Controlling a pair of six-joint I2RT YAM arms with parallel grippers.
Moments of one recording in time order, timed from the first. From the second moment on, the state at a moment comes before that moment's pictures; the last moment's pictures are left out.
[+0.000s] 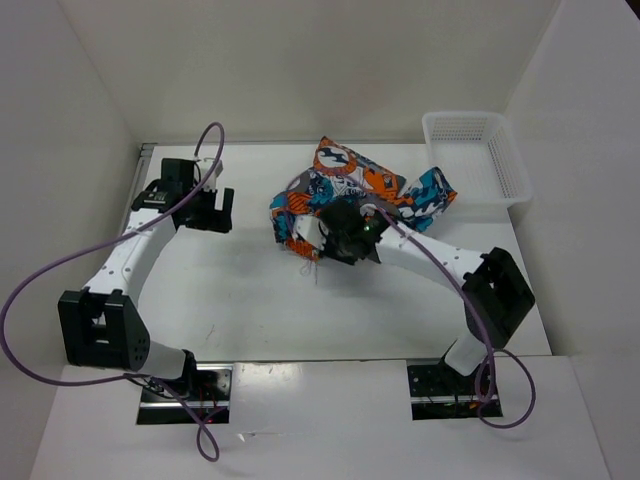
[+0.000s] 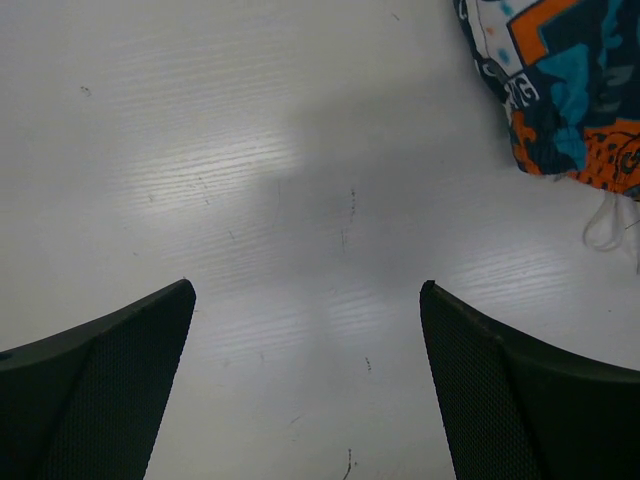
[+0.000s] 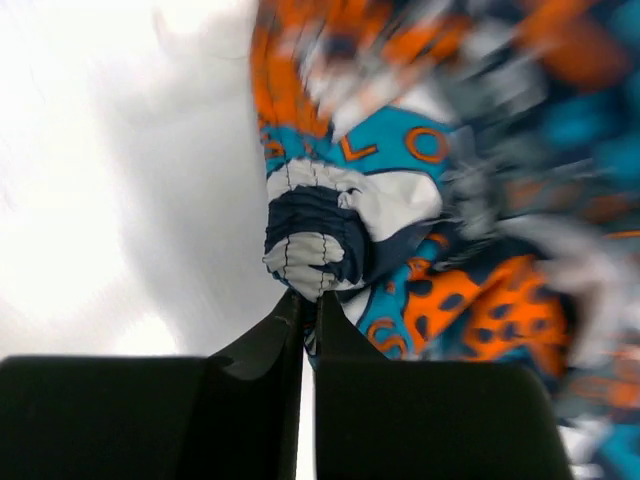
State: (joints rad) left arm -0.05 1.42 1.20 -0.68 0.11 0.07; right arm 0.79 1.61 1.10 -0.54 0.10 -0.58
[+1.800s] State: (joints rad) left arm 0.11 1.29 1.06 -0.84 0.36 0.07; right arm 0.71 2.20 1.98 -0.50 -0.23 -0.06
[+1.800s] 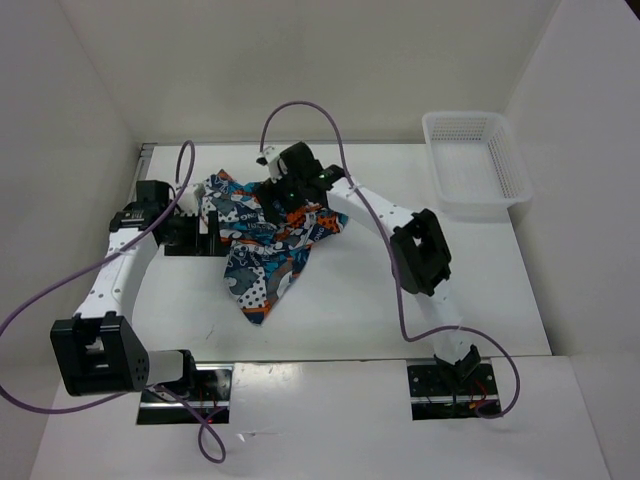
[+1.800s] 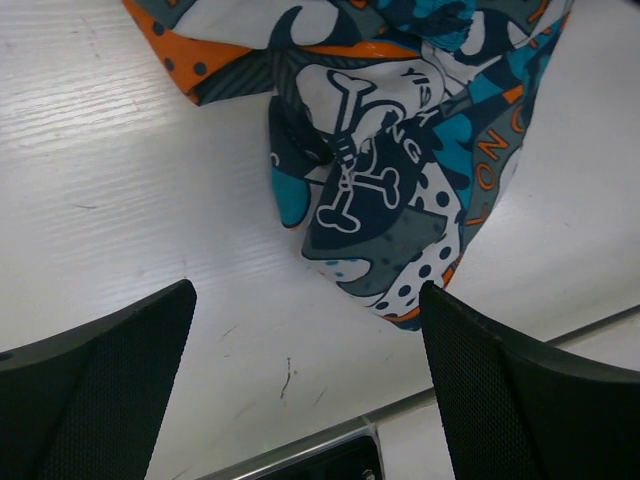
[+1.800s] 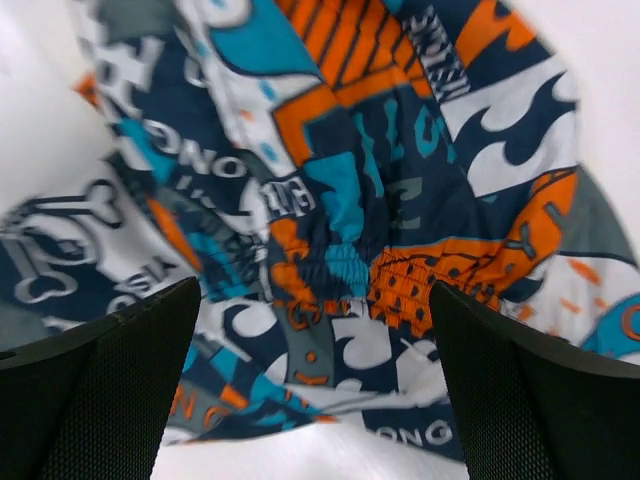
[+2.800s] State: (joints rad) left arm -0.02 1.45 1.13 -0.83 0.31 0.07; right arm 0.54 2.32 2.27 -0.30 0.34 -0.09
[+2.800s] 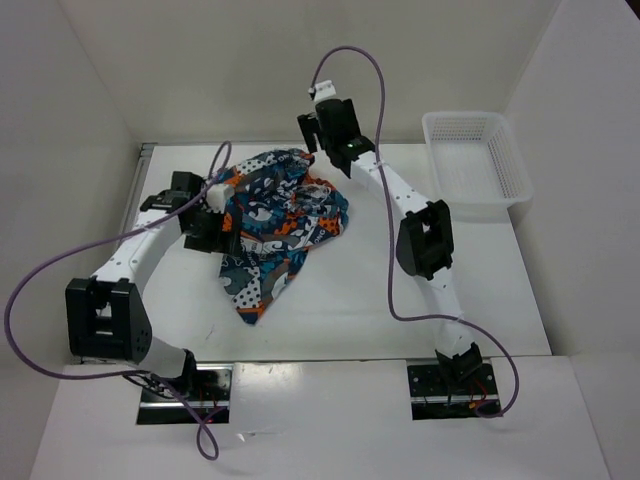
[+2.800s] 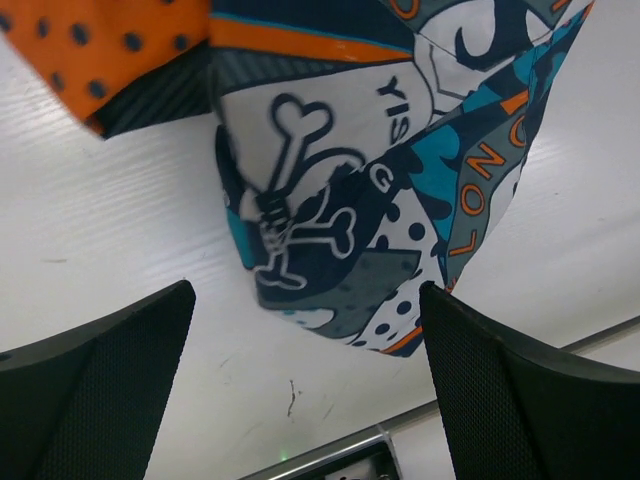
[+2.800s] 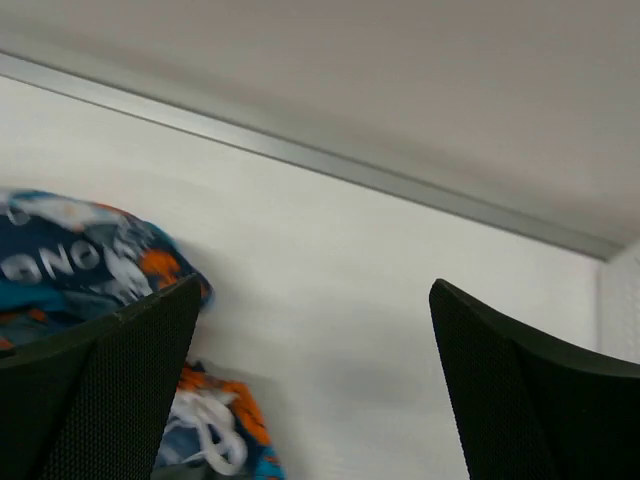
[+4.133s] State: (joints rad) left arm -0.30 1.63 1.00 -0.70 -0.14 0.07; right arm 0.48 2.29 1.87 -0.58 -0.06 -0.38
